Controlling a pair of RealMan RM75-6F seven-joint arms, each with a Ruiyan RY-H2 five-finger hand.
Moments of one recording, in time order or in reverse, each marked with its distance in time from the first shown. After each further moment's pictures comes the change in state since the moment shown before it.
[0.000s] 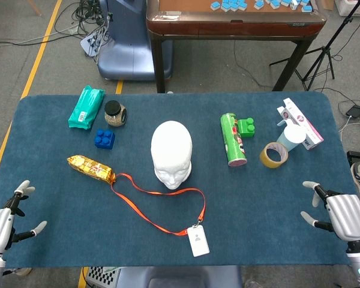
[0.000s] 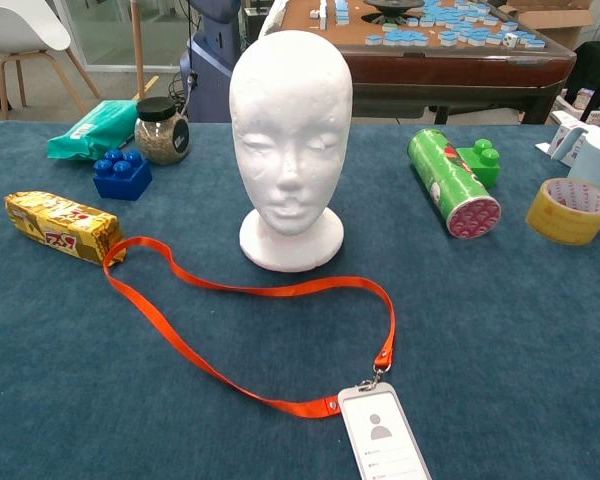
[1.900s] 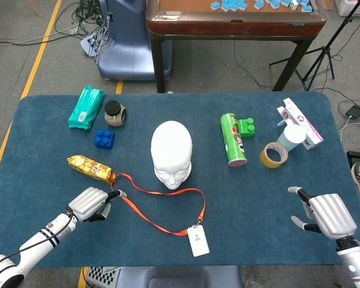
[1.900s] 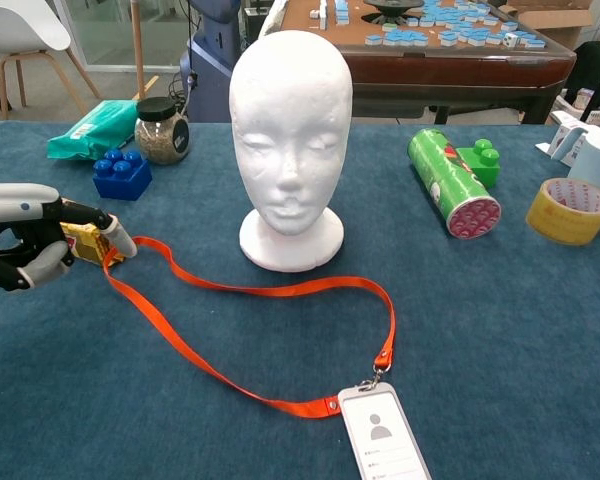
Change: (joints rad) left arm -0.528 -0.037 0.014 0.033 0.098 -0.647 0.046; right arm 0.065 0.052 -0.012 -0.055 -0.050 -0.191 -0.073
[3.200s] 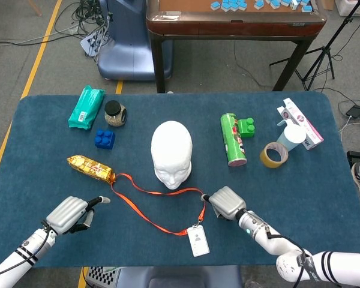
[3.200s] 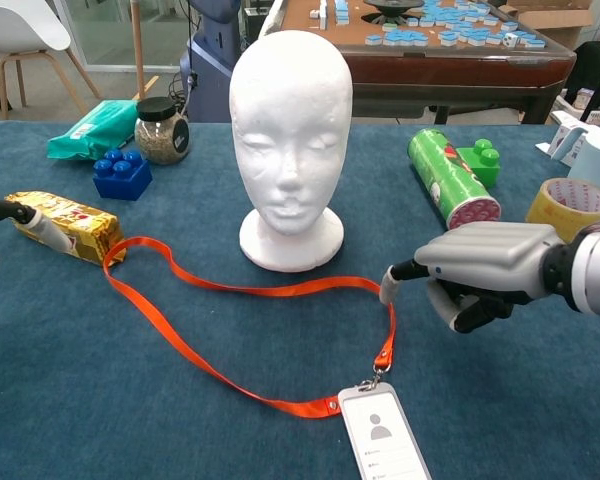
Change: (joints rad) left arm 0.112 0.076 0.106 -0.024 0.097 0.211 -0.074; right arm 0.557 -0.440 0.060 0.053 0.593 -0.574 -0.552
